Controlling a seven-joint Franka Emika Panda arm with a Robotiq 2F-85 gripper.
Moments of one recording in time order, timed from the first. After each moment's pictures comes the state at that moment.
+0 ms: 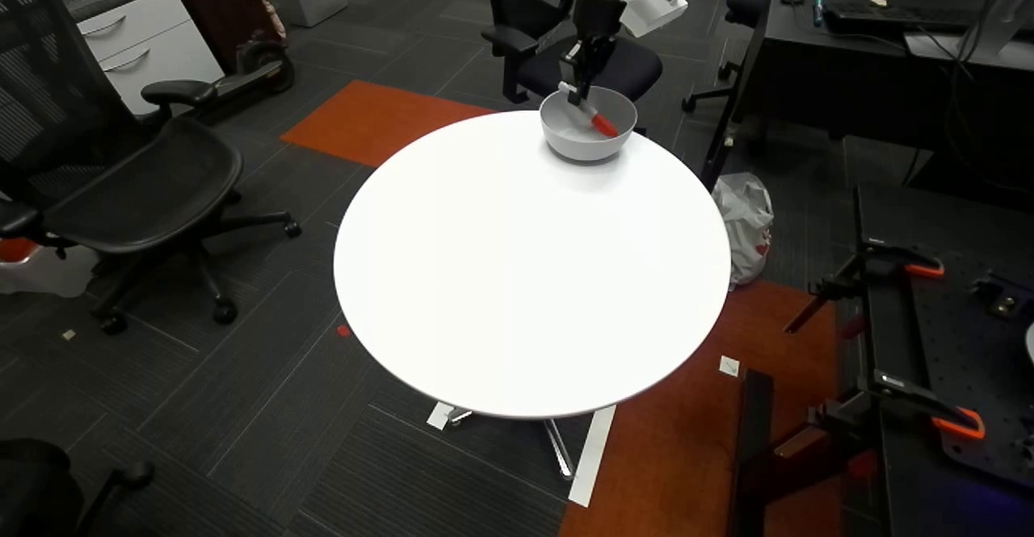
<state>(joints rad) -0.37 0.69 -0.03 -1.68 0.22 2.47 -0.28</state>
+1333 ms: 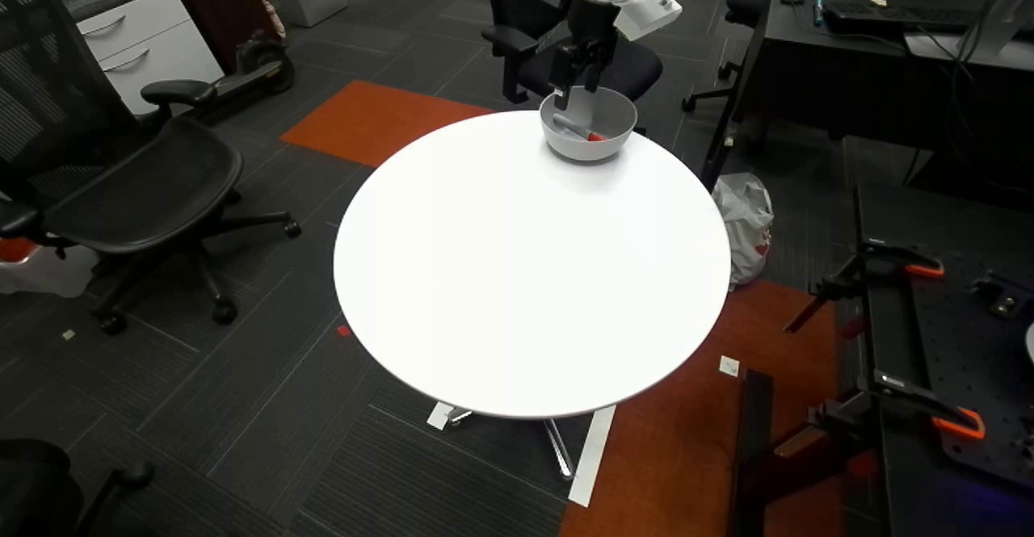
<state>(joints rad) -0.37 0.72 -0.03 -1.64 0.22 2.44 -0.27</state>
